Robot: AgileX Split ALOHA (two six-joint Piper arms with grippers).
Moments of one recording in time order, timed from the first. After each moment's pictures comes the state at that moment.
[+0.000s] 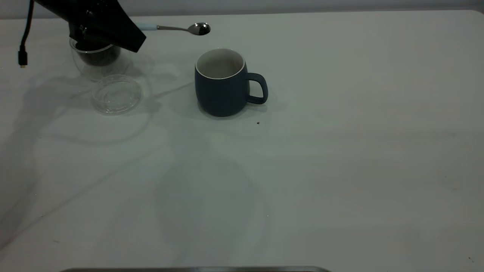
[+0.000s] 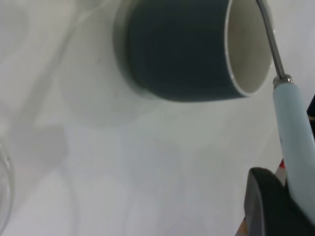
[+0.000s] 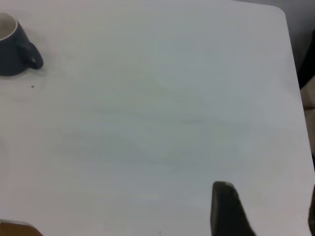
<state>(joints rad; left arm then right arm) 0.05 2.46 -1.75 -0.91 1.17 0.86 0.05 -0.02 -0.47 0.04 1.13 -0.10</state>
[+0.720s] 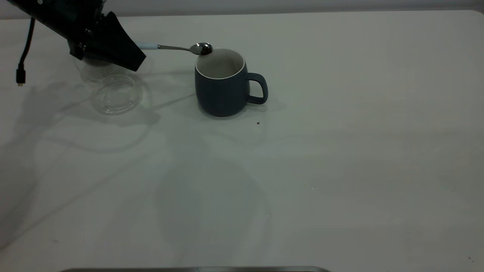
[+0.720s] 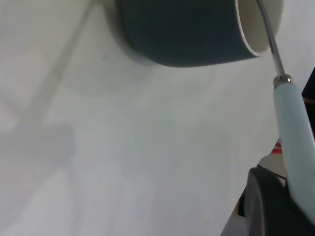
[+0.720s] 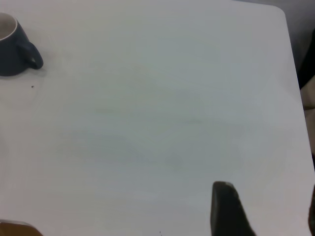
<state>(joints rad) 0.04 2.46 -1.66 -0.92 1.17 0.92 0.05 -0.02 -0.47 0.04 1.13 -0.10</state>
